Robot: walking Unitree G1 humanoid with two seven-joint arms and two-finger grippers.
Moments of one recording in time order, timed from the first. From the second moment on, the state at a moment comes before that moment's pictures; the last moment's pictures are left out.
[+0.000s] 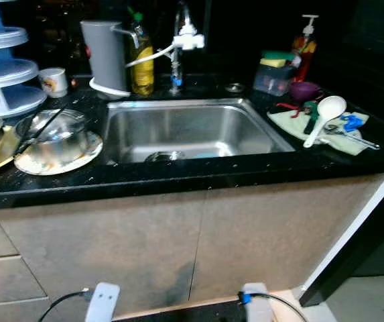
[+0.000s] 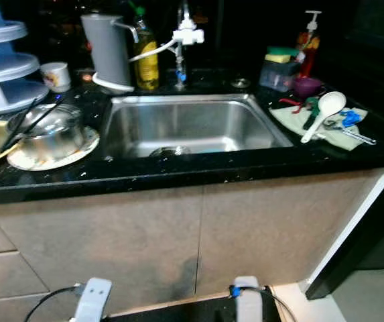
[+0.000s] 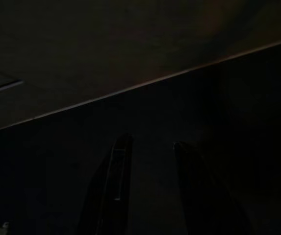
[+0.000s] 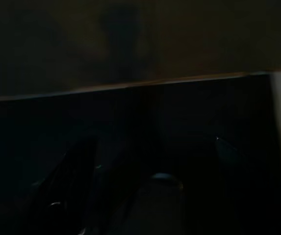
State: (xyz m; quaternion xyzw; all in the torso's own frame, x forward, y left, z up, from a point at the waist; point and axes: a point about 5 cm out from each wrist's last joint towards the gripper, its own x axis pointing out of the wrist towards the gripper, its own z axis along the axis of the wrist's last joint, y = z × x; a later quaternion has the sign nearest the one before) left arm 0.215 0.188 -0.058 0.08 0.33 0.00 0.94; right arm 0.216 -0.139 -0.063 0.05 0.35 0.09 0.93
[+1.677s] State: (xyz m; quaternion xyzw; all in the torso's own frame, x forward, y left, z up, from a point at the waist) left arm 0.220 0.192 -0.053 0.10 0.33 -0.02 0.94; right arm 0.219 -0.135 -0.061 0.06 0.35 0.09 0.93
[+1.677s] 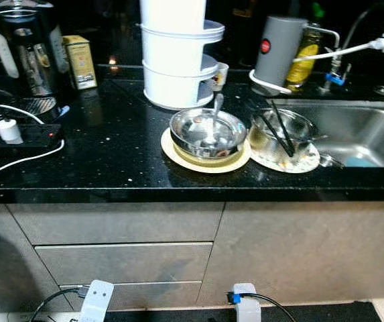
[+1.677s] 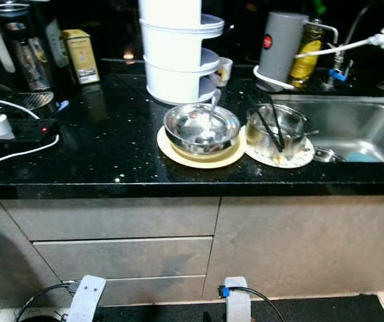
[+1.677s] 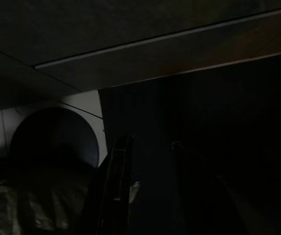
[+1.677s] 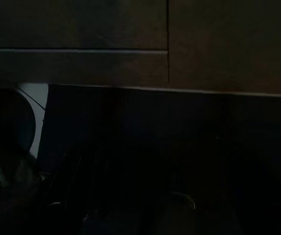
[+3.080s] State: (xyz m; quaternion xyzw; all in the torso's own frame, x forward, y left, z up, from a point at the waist) left arm 0.226 0.176 -0.044 0.09 0.27 -0.05 0.96; right arm 0.212 -0.146 -0.066 0.04 0.36 0.08 0.93
